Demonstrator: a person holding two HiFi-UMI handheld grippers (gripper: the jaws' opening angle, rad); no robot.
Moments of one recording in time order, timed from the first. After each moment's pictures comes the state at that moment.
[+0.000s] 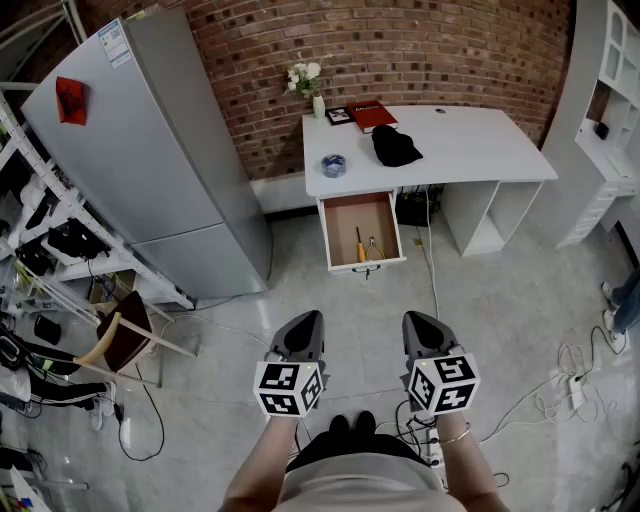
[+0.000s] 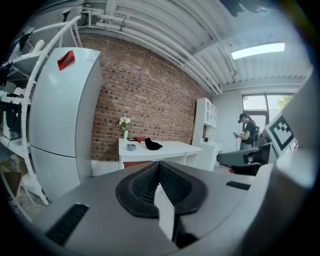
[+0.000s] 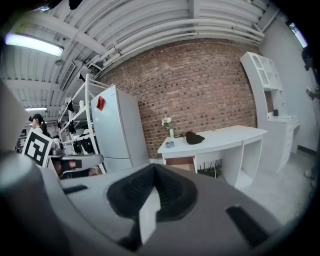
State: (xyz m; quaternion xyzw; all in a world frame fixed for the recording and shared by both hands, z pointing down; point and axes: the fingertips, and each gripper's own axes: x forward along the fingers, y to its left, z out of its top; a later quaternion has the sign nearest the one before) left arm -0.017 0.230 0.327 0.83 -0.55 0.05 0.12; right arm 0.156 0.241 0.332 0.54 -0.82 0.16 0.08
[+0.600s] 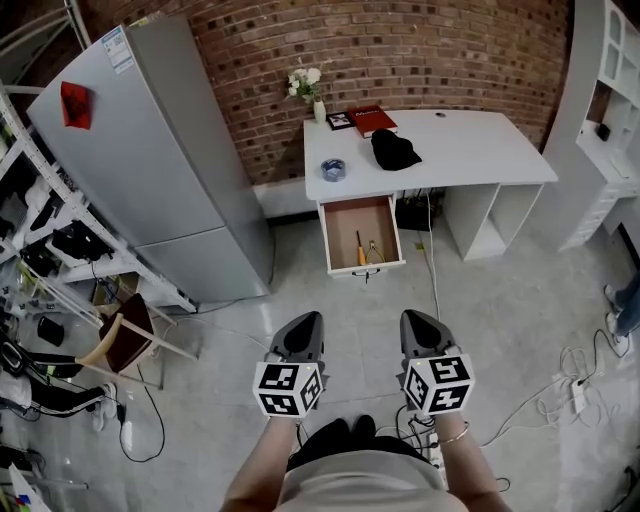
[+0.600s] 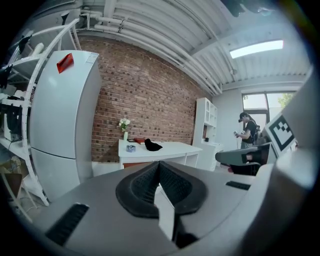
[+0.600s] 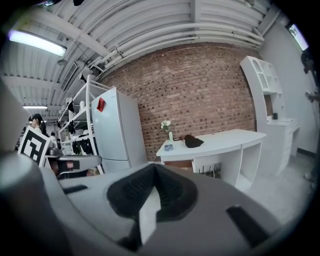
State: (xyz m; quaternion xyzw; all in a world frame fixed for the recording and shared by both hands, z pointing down) left arm -0.006 0.236 0.327 0.83 -0.55 0.05 0.11; right arm 0.163 0.241 0.330 0.55 -0.82 0.14 0.07
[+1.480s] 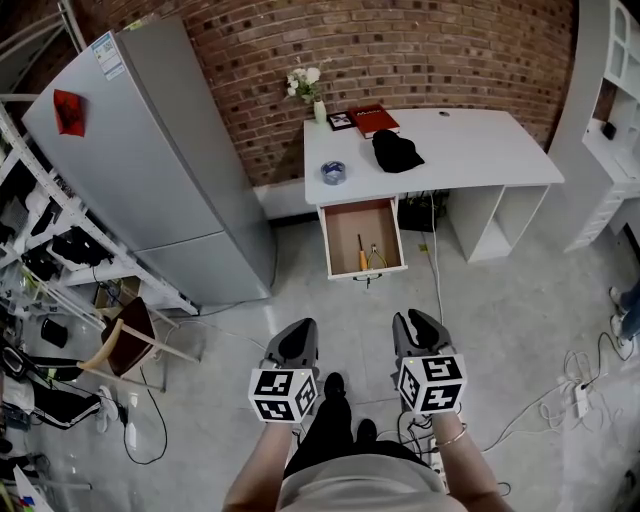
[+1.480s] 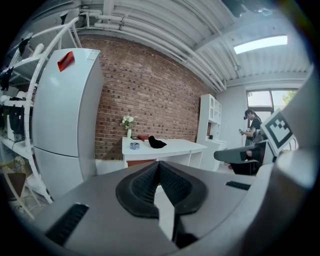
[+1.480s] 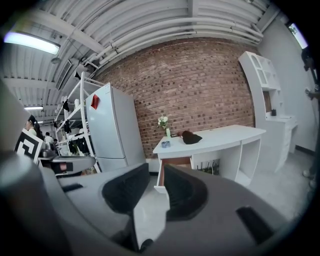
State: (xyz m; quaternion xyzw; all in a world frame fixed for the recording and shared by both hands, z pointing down) left arm -0.012 0.214 0.339 0.81 -0.57 0.07 0.12; right arm 0.165 0.207 0.343 0.55 -0.81 0.16 0.08
